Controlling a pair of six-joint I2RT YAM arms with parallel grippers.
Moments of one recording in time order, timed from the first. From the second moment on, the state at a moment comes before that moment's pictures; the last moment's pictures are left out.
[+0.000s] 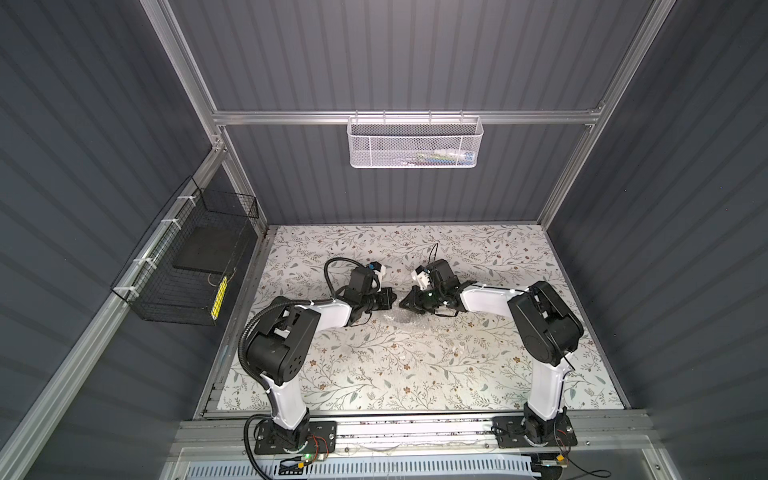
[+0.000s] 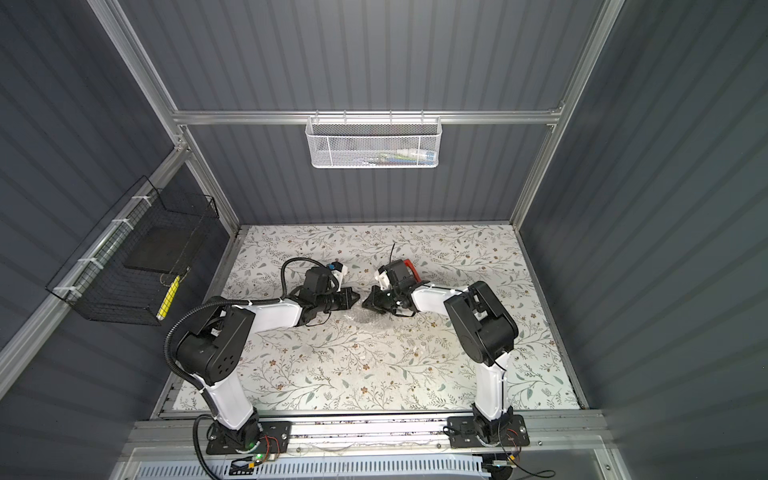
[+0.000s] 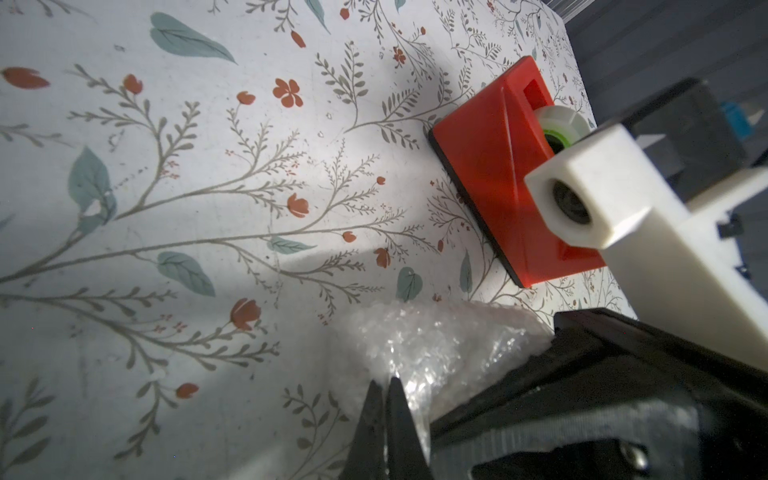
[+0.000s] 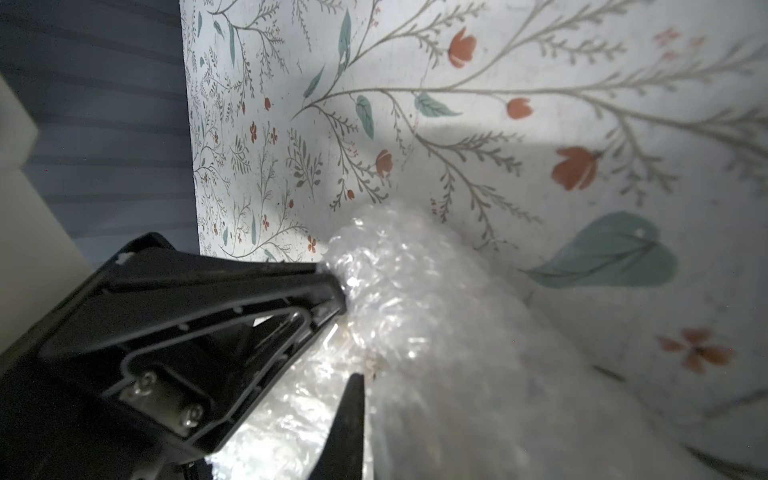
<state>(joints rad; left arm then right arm) -0.51 1.81 0.90 0.23 0.37 -0.50 0.57 1.95 1.13 -0.03 -0.55 0.72</state>
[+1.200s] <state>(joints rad) -0.54 1.80 0.88 0.22 0.29 -0.43 0.58 1.90 1.06 0.02 -0.55 0.65</state>
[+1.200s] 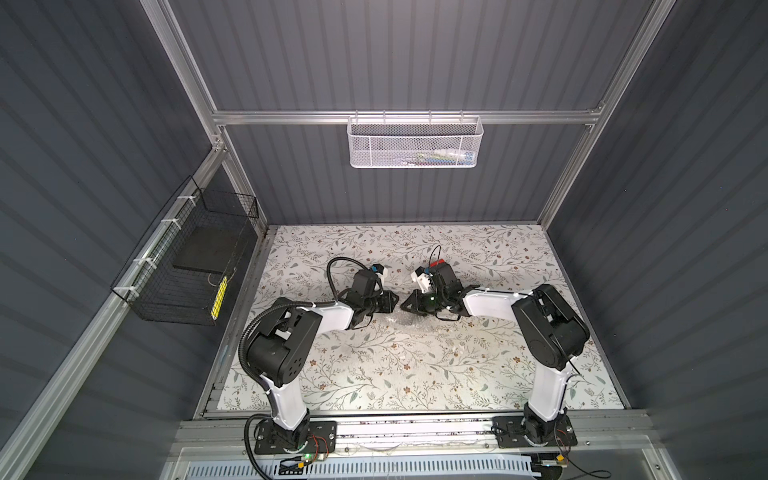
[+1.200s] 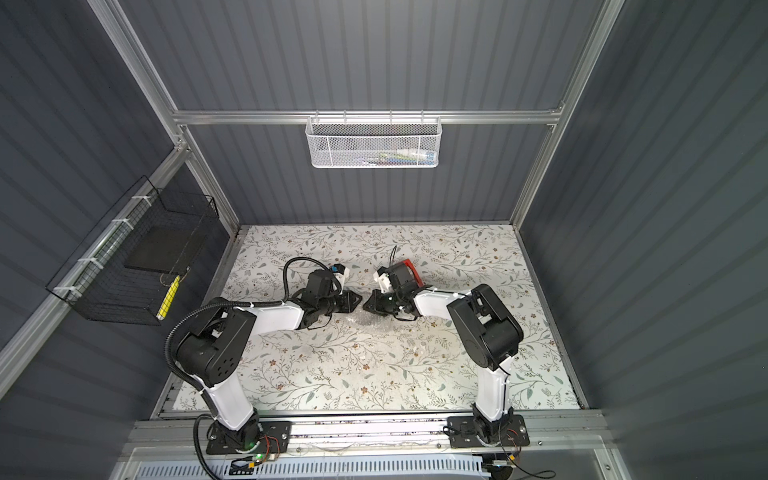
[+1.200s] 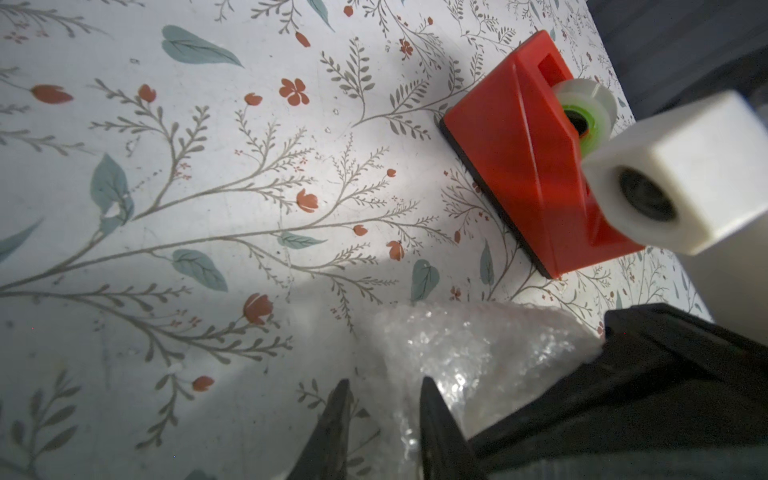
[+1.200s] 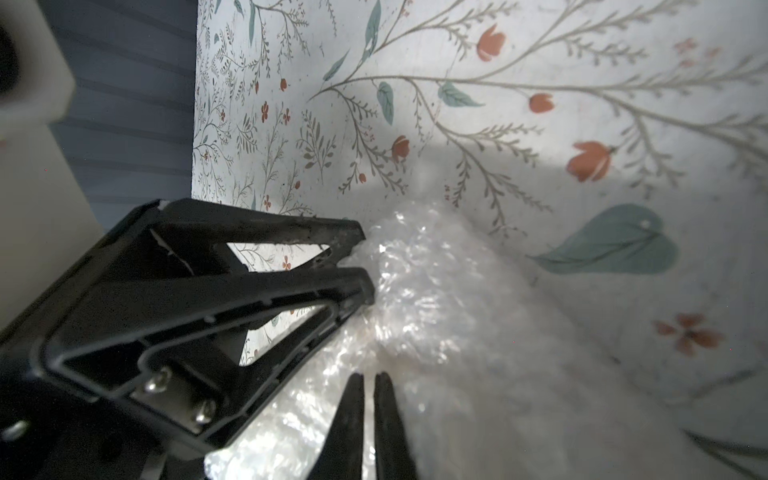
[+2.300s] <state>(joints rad) -0.53 1.54 0.87 0.05 0.06 -0.34 0.58 1.46 0.99 -0.18 -0.45 0.54</state>
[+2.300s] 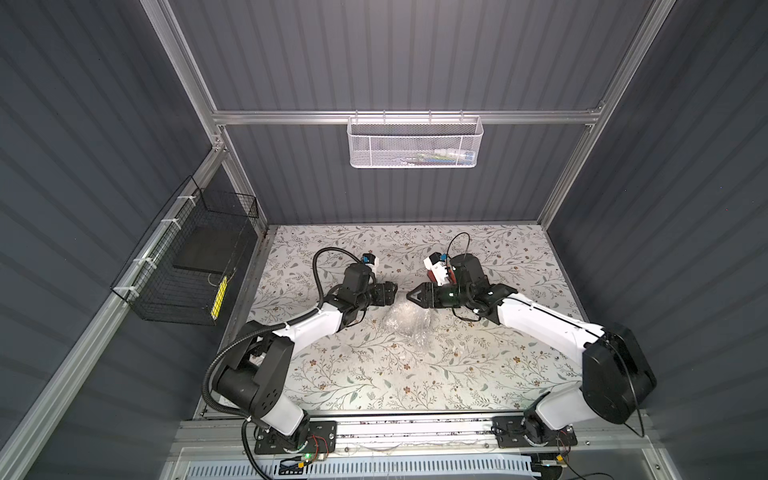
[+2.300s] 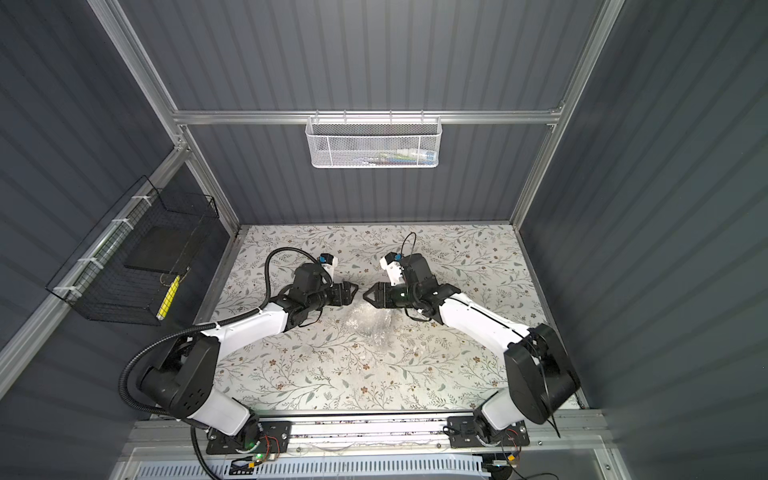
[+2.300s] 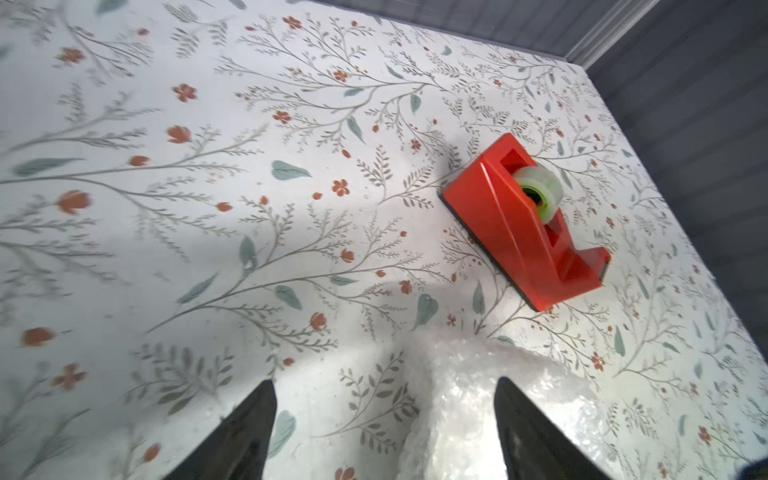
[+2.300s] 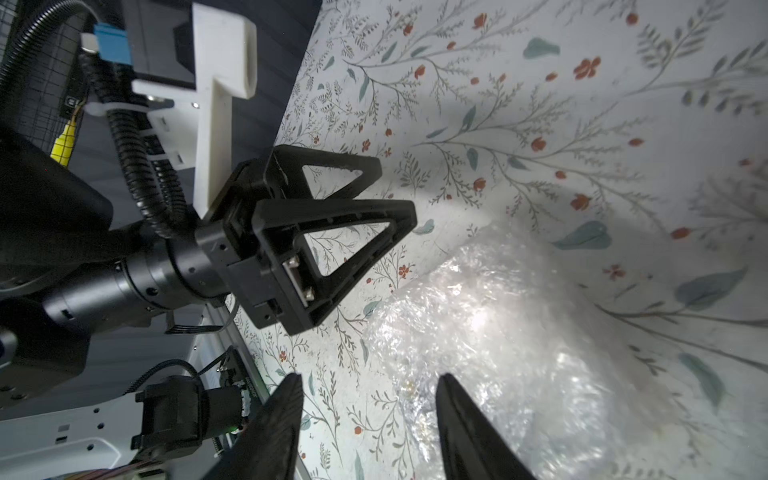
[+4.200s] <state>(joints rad) -0.08 1.72 0.46 0.85 -0.24 0.03 -0.04 1.46 0.32 0.93 0.10 0.07</state>
